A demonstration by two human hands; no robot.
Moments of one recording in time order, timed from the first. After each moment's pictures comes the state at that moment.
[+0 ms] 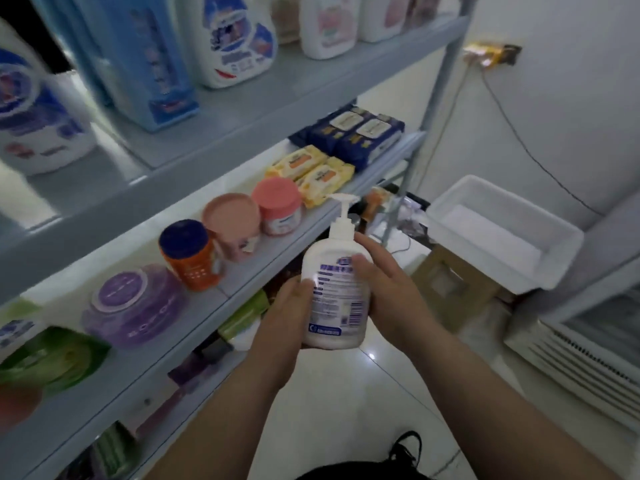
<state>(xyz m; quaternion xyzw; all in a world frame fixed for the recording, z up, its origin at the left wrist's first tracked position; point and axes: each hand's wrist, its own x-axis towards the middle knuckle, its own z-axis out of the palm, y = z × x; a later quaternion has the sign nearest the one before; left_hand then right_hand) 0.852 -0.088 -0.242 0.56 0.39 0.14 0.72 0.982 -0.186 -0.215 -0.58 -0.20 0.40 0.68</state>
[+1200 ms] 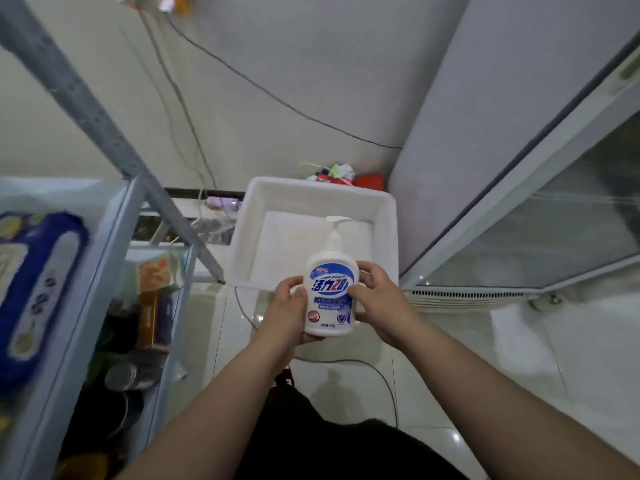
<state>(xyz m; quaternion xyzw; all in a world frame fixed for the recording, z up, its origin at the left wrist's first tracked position) 1.493 -0.182 -0.363 0.61 0.31 -0.21 0.70 1.520 -0.346 -0.355 -0.69 0.19 0.23 0.66</state>
